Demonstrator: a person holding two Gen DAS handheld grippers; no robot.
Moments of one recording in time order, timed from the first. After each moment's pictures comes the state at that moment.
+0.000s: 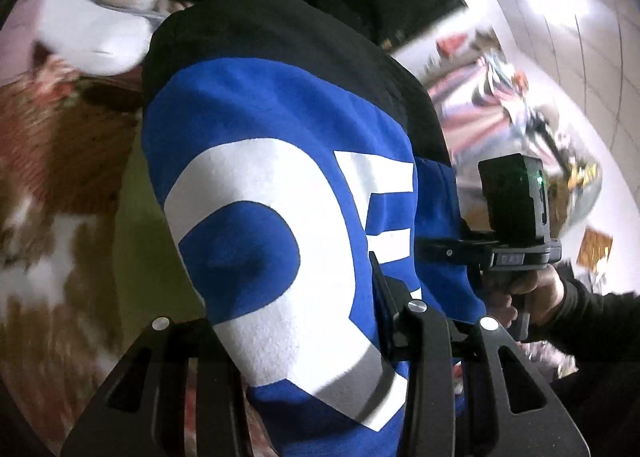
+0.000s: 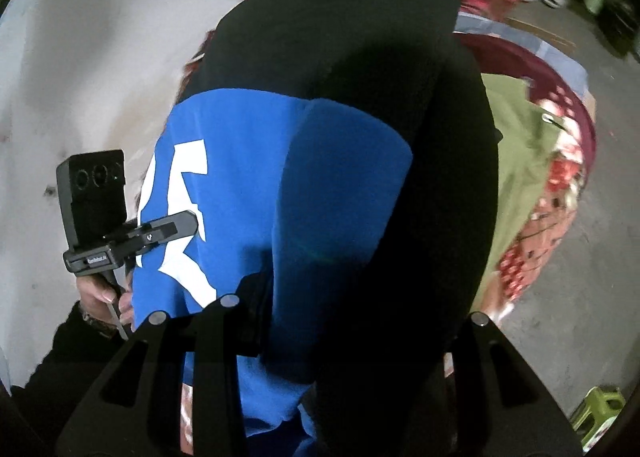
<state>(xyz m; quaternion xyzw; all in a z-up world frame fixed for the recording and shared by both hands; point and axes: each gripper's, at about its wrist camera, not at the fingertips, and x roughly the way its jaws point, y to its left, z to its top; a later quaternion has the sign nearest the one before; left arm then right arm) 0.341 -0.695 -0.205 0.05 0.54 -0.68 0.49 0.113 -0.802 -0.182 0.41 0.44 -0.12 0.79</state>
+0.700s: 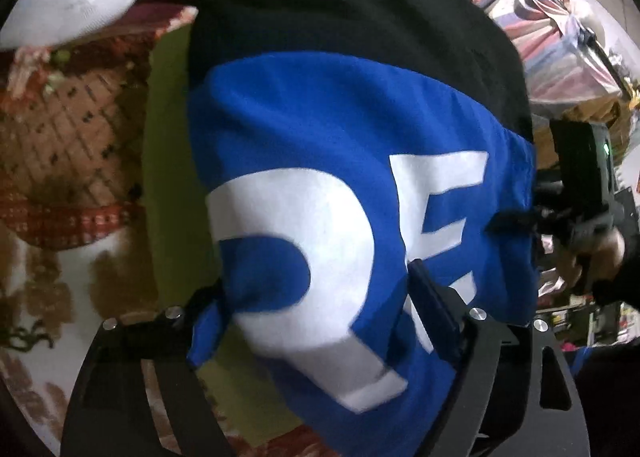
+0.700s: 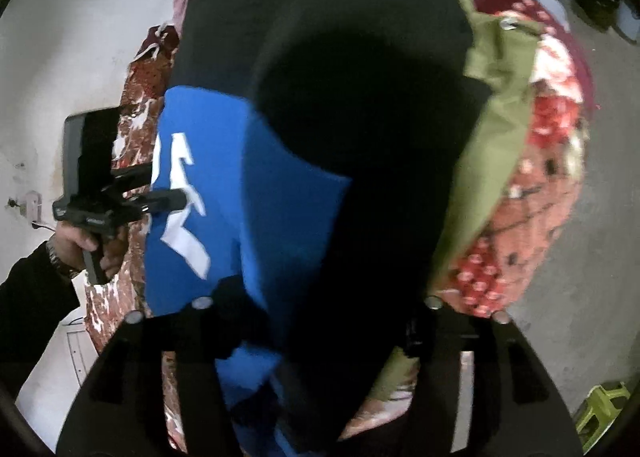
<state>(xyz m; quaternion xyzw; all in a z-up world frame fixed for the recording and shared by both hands) 0.348 -0.751 -0.311 0.23 0.54 -0.65 0.49 0.081 -0.858 -0.285 0.39 0.48 -0.15 0.77</state>
